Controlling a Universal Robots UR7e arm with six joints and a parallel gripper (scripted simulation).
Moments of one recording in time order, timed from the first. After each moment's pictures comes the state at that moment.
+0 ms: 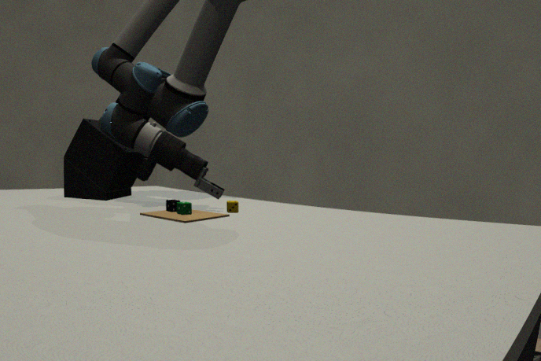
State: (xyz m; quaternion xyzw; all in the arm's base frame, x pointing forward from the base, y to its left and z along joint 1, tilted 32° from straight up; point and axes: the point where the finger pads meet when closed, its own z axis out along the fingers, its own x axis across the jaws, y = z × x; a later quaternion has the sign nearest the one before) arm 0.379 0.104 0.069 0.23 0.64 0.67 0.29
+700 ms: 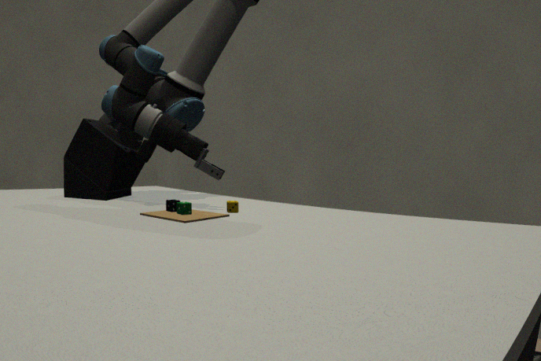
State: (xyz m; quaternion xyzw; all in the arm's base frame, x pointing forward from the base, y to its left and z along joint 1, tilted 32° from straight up) arm 0.361 0.090 0.105 0.23 0.64 0.67 0.29
